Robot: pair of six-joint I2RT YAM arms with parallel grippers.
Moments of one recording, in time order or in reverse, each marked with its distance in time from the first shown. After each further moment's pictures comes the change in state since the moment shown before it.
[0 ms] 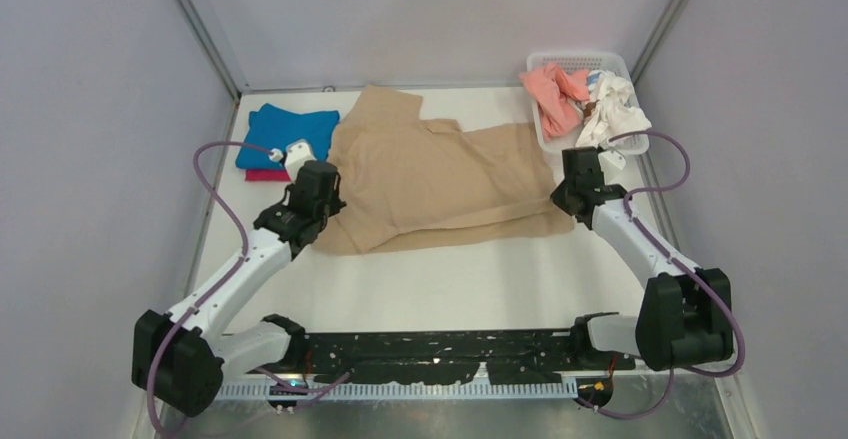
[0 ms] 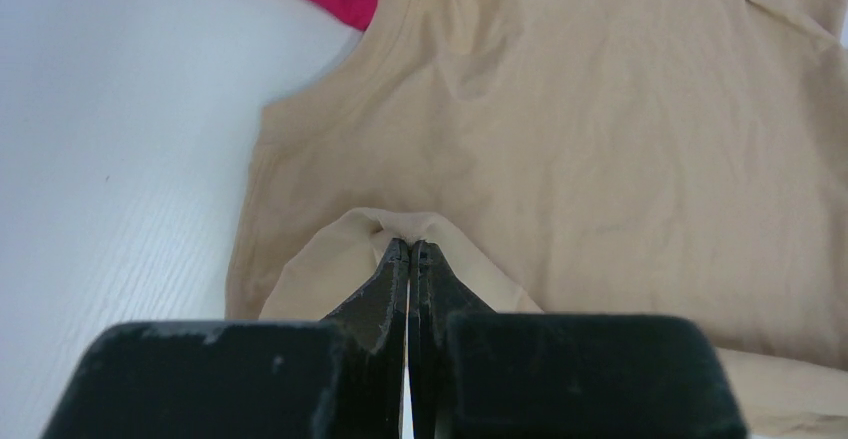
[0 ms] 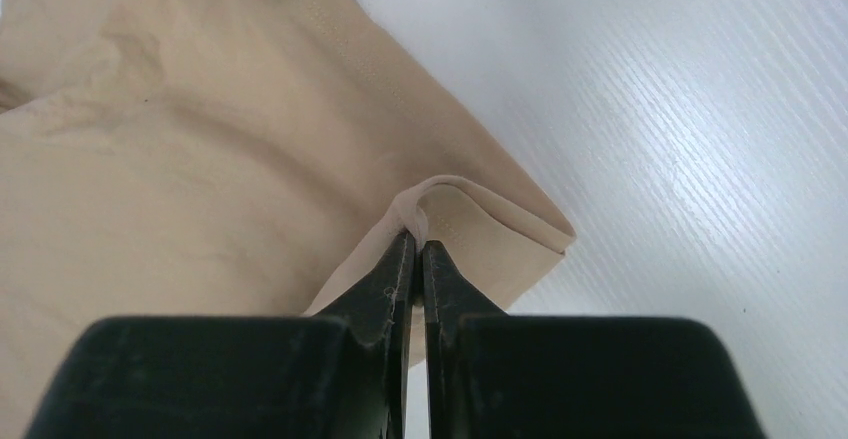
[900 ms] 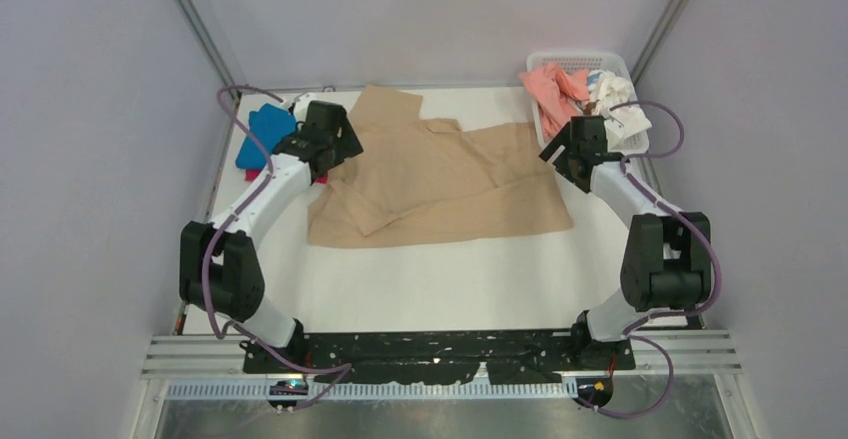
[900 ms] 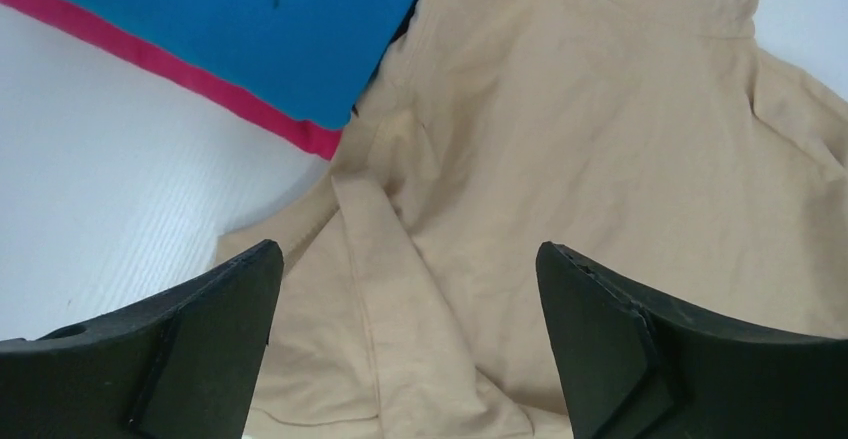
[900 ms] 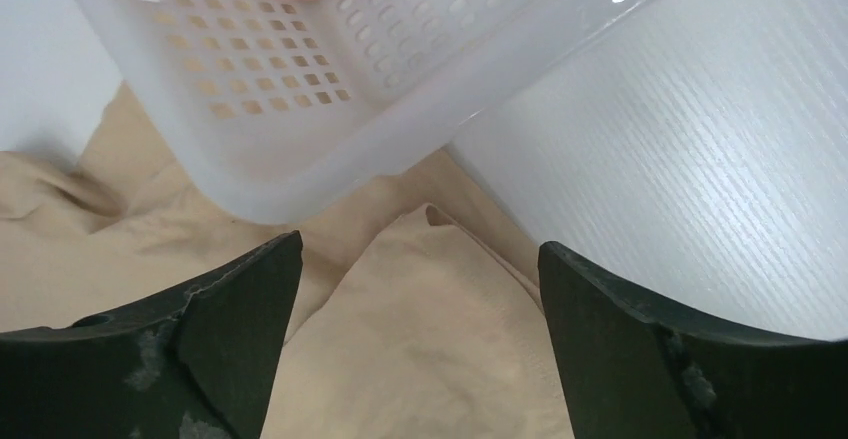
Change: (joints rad) left arm 0.150 0.531 0.487 -0.041 0.080 0.047; right arm -0.106 0.347 0.241 0.152 -0.117 -0.079
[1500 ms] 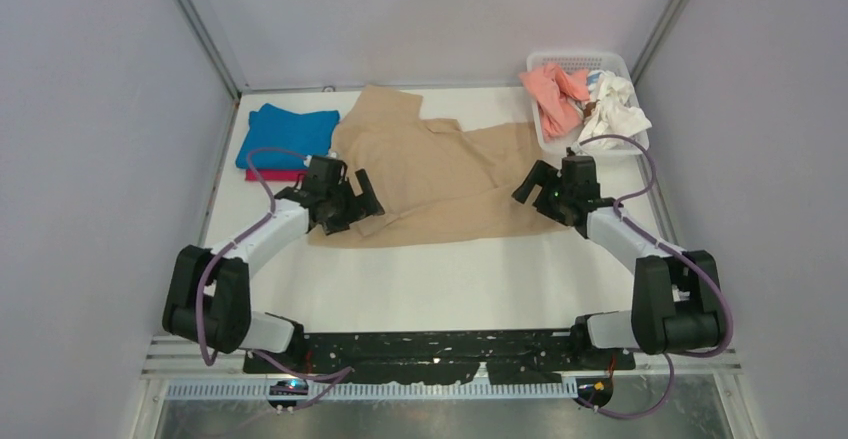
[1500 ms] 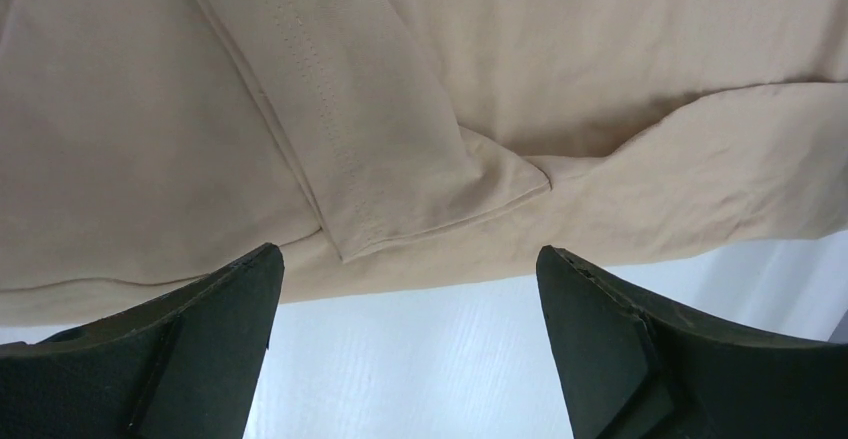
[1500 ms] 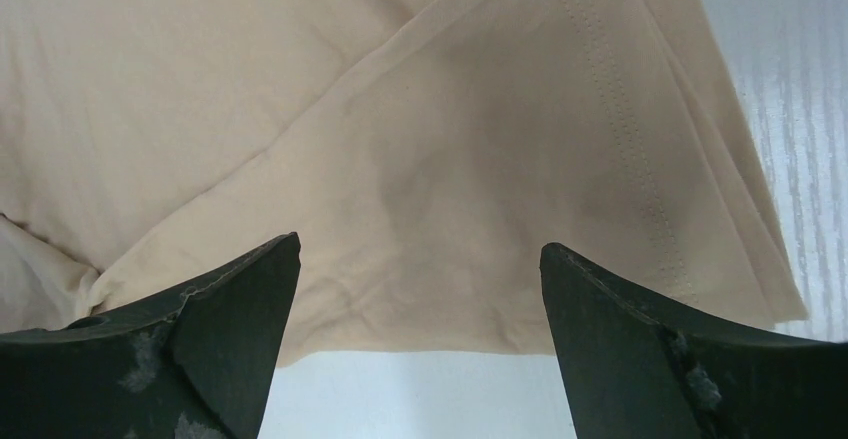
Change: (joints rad) left arm -0.020 -0.207 -0.447 0.090 0.497 -0.048; right arm 0.067 -0.262 -0.377 0.183 -0.331 -0.105
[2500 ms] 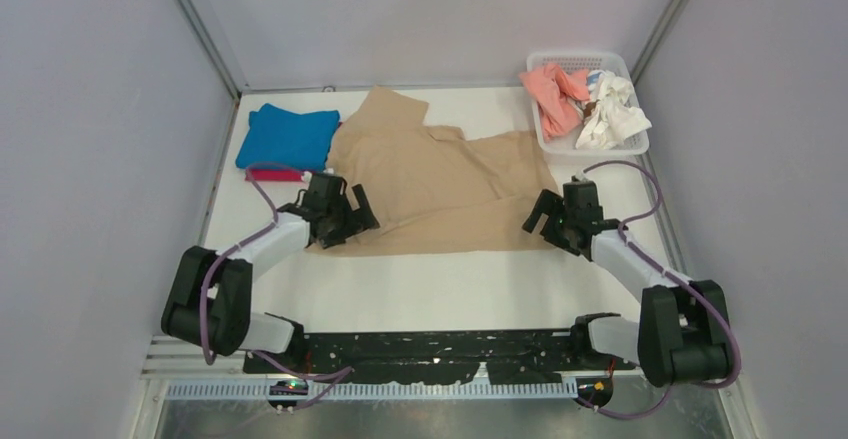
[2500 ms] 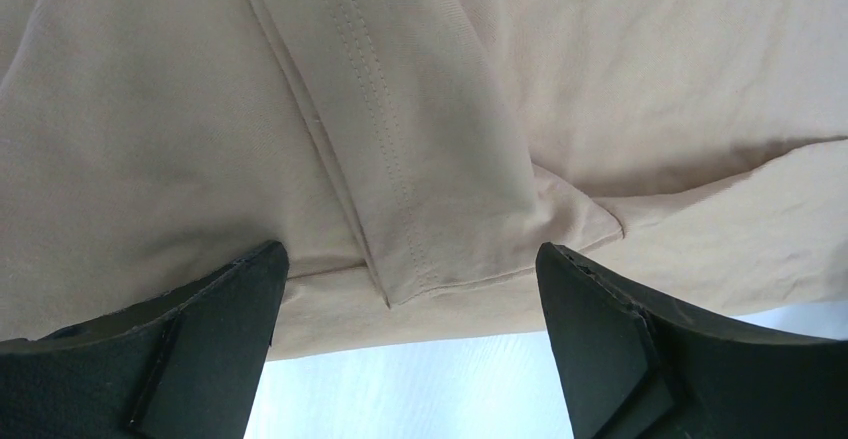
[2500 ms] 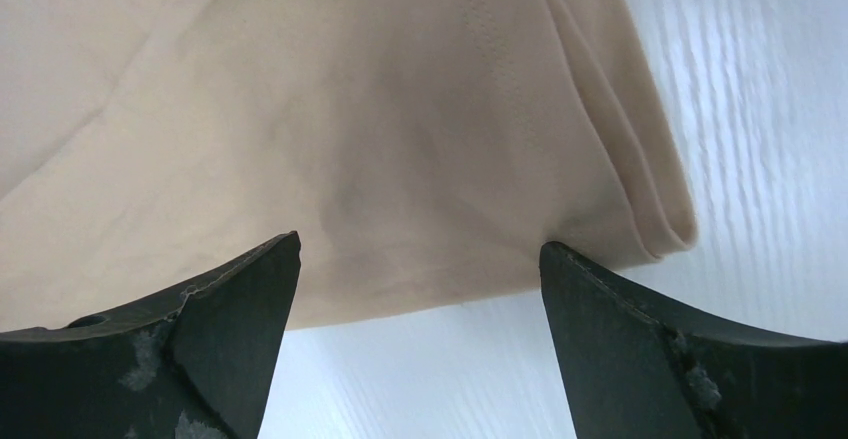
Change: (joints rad) left arm 0.000 0.038 -0.121 0.105 -0.047 -0.005; right arm 0.002 -0.097 -0.136 -0.113 0.079 -0.015
